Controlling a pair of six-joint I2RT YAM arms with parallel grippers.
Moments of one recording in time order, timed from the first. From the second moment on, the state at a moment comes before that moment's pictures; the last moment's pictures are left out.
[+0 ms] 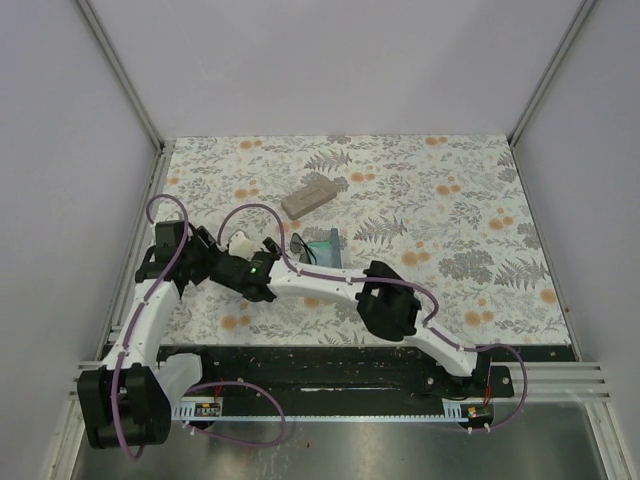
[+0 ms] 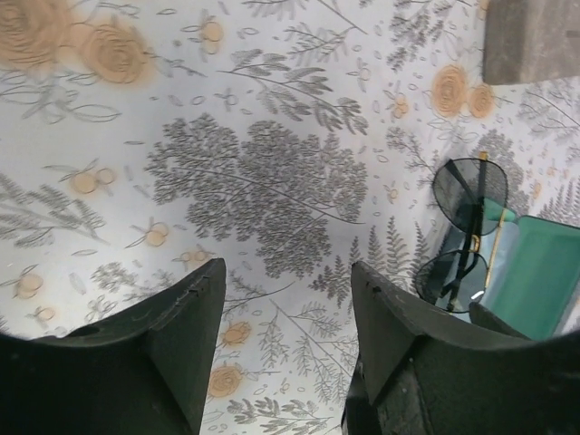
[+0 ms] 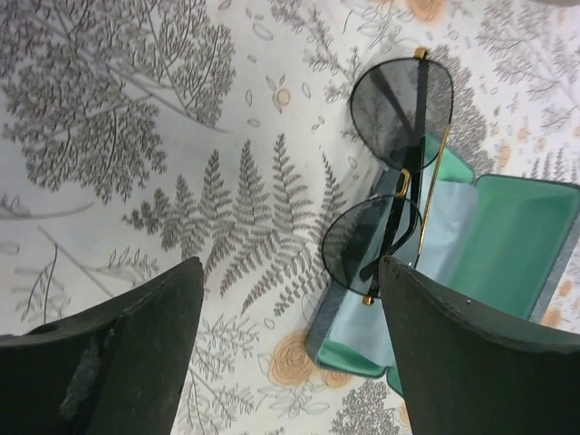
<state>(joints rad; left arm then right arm) 0.08 0.99 0.65 -0.52 0.12 -0.61 1.26 2.44 2.18 -0.96 0.77 0.37</state>
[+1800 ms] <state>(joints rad) -0.58 1.68 1.09 -0.41 -0.16 -0.92 0.66 1.35 1.15 -0.51 0.13 0.59</state>
